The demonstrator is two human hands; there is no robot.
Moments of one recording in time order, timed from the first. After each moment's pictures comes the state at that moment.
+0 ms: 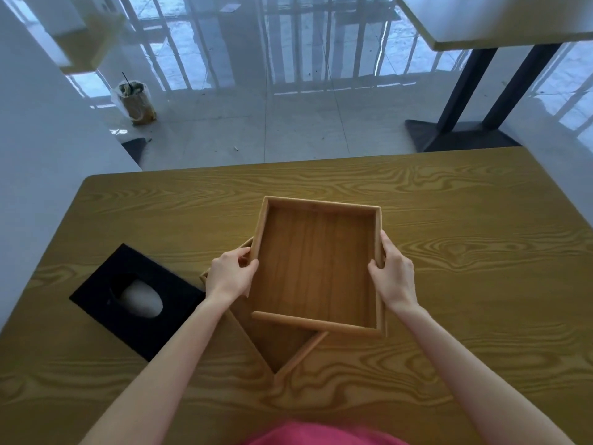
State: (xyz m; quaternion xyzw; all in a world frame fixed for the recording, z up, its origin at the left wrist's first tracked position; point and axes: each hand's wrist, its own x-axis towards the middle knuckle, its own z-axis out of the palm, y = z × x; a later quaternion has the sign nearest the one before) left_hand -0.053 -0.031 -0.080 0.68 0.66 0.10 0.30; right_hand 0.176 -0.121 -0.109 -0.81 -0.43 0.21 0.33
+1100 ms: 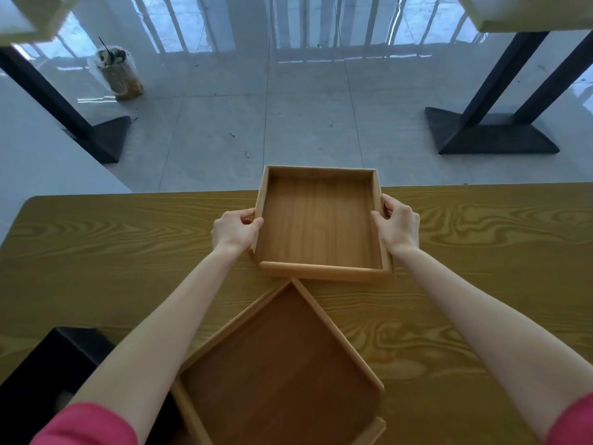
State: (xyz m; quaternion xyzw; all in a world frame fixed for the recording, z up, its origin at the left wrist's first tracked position) left_hand 0.024 0.182 -0.117 0.61 0.70 0.13 0.34; right_hand 0.253 0.106 -0.129 -0.83 -0.40 0.22 0.32
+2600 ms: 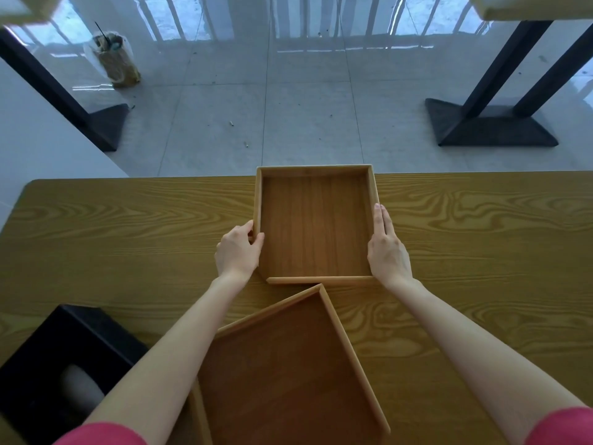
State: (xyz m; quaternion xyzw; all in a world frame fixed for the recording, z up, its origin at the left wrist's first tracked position) left_hand 0.015 0.130 -0.141 0.68 0.68 0.11 0.26; right_hand 0.235 0.057 -0.172 -0.82 -0.52 0.18 0.15
